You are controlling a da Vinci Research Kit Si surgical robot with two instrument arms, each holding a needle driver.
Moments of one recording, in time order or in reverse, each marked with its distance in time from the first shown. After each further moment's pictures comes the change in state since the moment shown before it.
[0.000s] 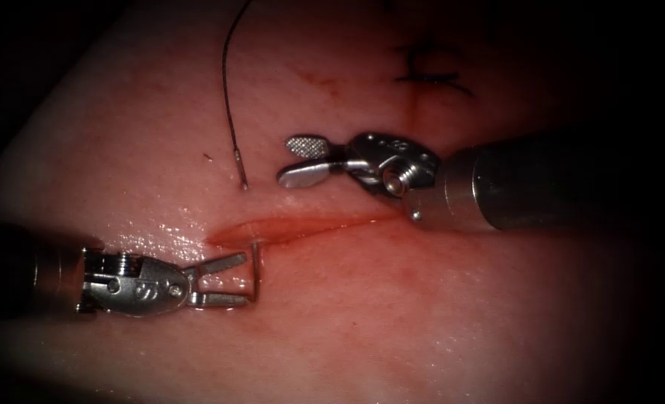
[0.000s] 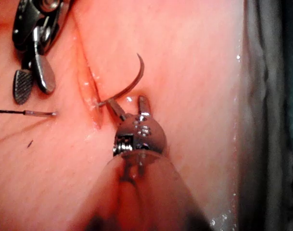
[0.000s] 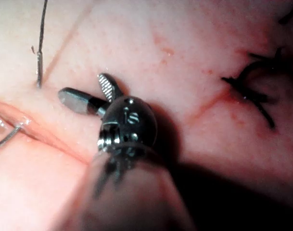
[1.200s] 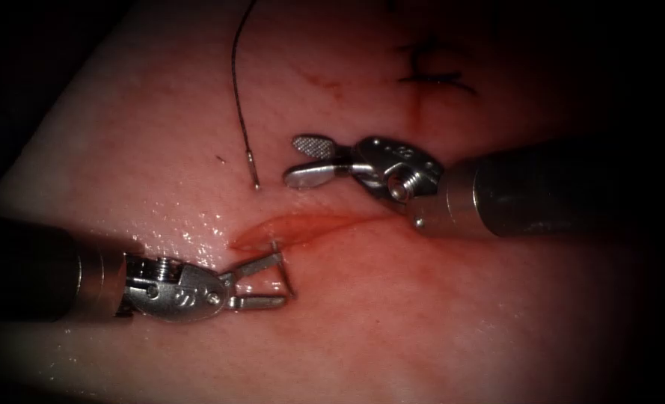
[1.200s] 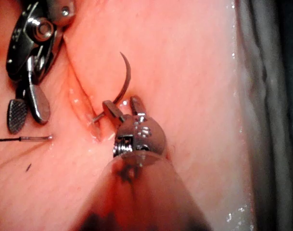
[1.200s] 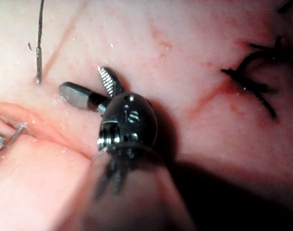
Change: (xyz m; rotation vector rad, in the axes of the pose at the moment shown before) right arm -0.002 0.001 0.000 -0.005 0.003 -0.020; left arm 0.004 0.001 0.004 0.023 0.087 0.015
